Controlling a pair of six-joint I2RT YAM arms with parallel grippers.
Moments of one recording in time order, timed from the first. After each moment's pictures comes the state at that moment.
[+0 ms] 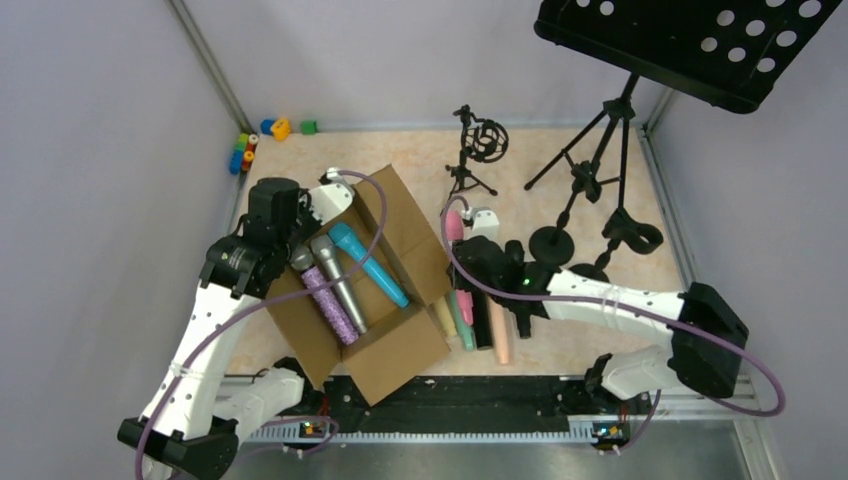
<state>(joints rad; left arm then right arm) -0.33 0.97 1.25 -0.90 -0.32 0.73 1.02 1.32 0.87 -0.22 0.45 0.63</state>
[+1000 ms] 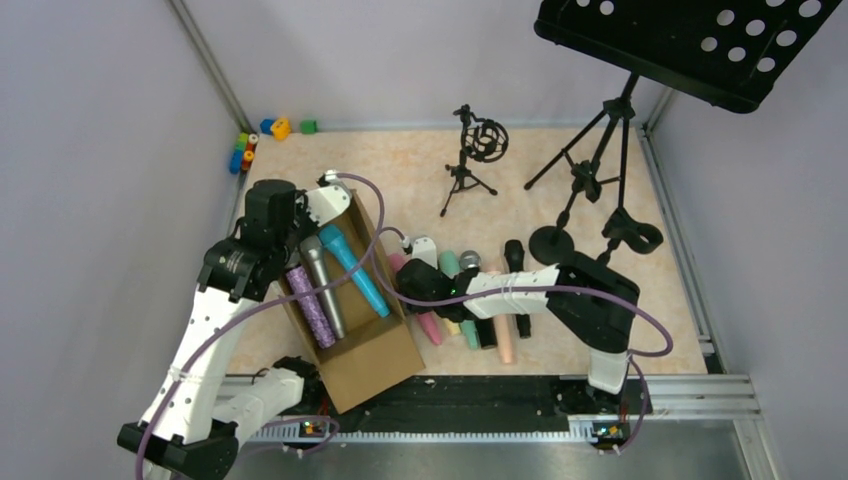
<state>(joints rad) -0.32 0.95 1.24 -0.89 -0.32 0.77 1.15 1.86 1.07 -0.06 0.35 0.68</state>
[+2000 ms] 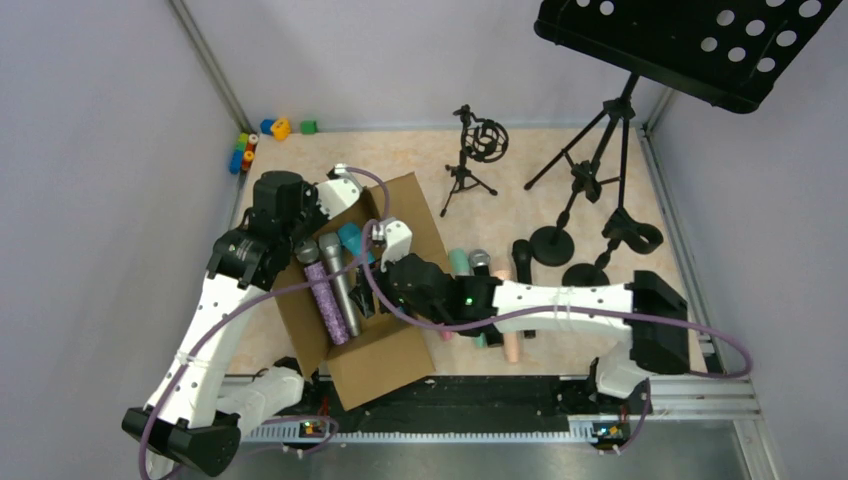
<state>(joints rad) -0.32 1.00 1.23 -0.82 -0.21 0.76 1.32 1.55 1.22 -0.01 0.37 0.53</state>
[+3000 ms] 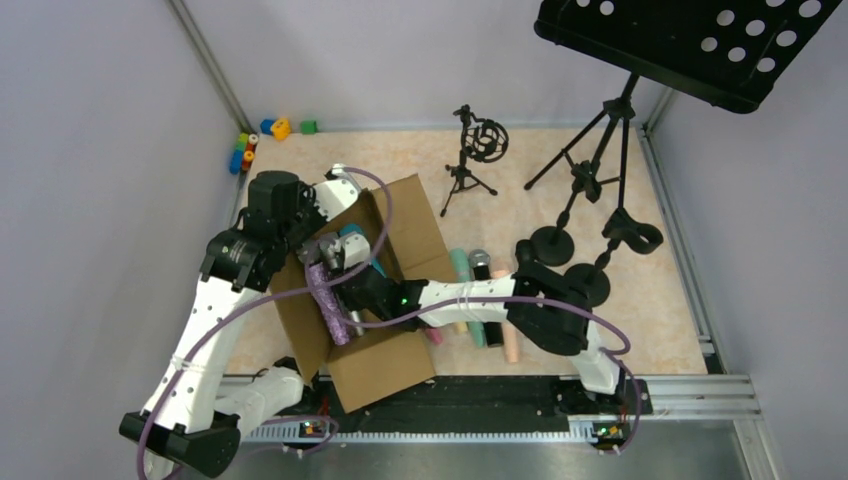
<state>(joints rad) -0.32 1.00 1.28 -0.89 -0.17 0.74 1.28 2.07 1.43 0.14 0.41 0.47</state>
